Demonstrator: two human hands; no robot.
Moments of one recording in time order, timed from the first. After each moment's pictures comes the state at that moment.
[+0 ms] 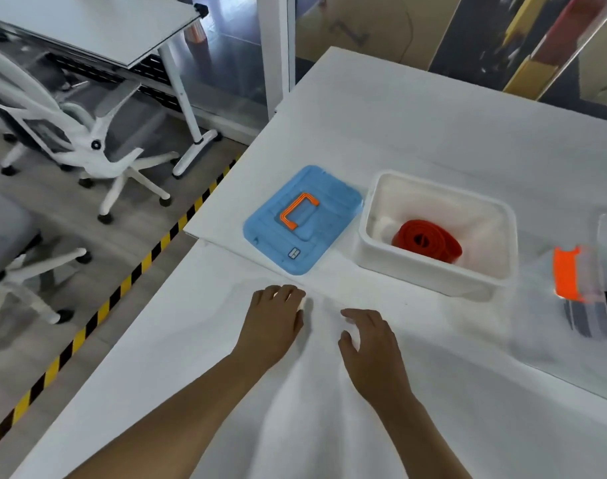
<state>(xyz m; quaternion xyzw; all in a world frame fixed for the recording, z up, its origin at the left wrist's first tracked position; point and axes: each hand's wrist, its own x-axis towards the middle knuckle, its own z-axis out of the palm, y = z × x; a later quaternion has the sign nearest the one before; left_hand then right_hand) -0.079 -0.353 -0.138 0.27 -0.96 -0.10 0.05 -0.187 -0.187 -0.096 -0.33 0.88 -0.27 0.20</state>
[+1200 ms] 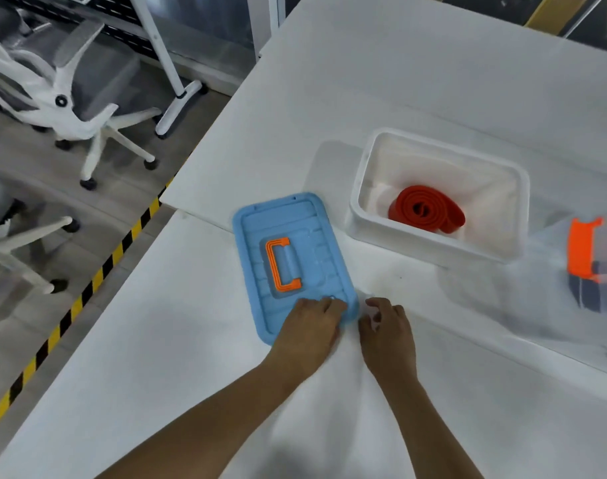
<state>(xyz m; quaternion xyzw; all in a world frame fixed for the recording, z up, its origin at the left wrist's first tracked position) -0.118 -0.284 -0.158 0.19 -0.95 -0.22 0.06 -0.222 -0.161 -0.155 -0.17 0.92 -0.25 0.25</state>
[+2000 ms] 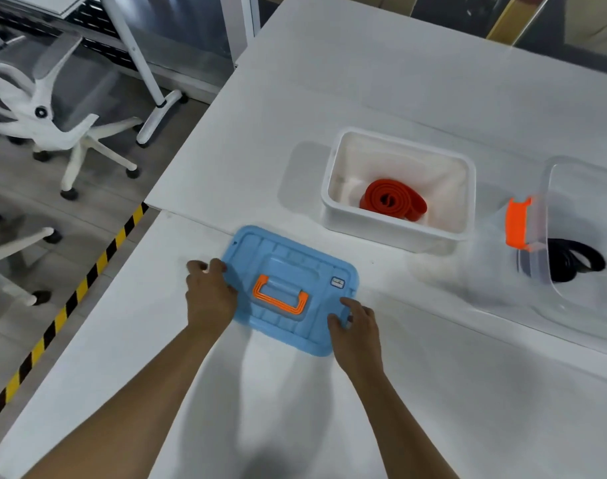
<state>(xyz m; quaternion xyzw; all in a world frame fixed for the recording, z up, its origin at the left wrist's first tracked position) -0.057 -0.365 -0.148 0.54 -0.80 -0.27 -0.01 -0.189 -0.144 -0.139 -0.11 0.89 -0.31 0.31</state>
